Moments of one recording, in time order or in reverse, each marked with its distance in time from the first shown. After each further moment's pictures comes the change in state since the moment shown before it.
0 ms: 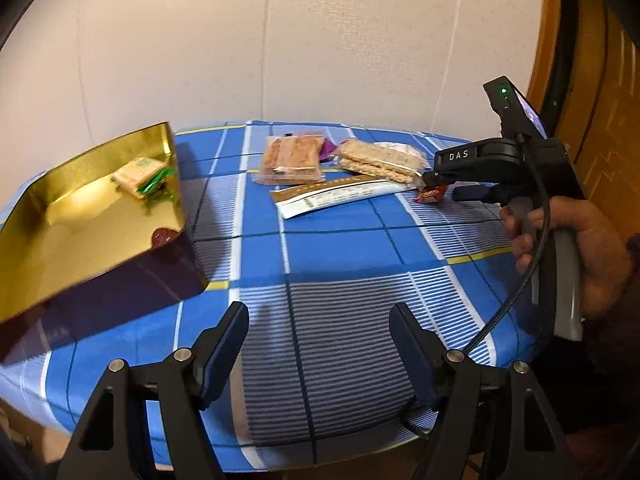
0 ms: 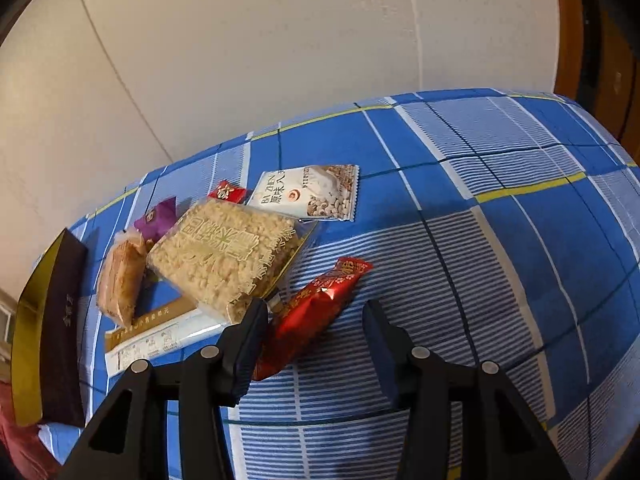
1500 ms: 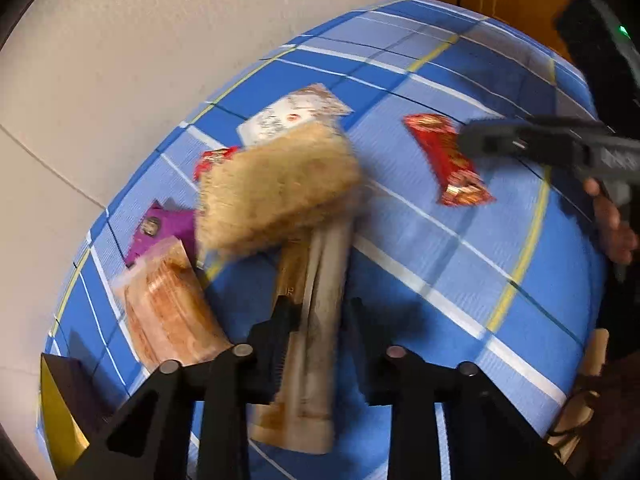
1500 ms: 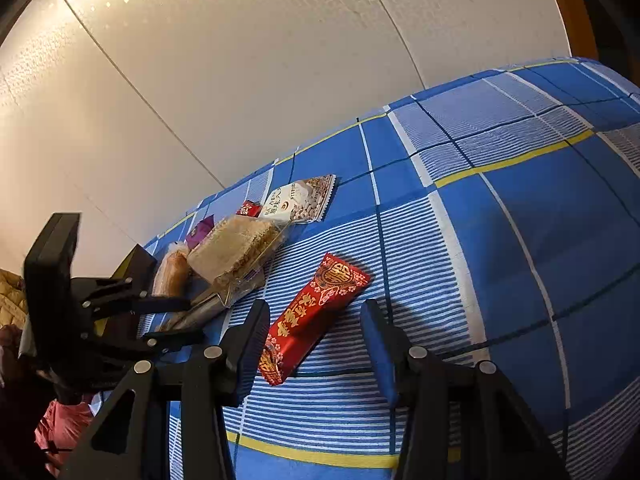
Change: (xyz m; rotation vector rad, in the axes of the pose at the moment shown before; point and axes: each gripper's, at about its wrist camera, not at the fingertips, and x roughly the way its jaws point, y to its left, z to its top) left arm 0.132 -0.072 0.113 0.690 0.363 -0.134; right arm -0.023 -0.087 -0.024 0.043 -0.101 0.340
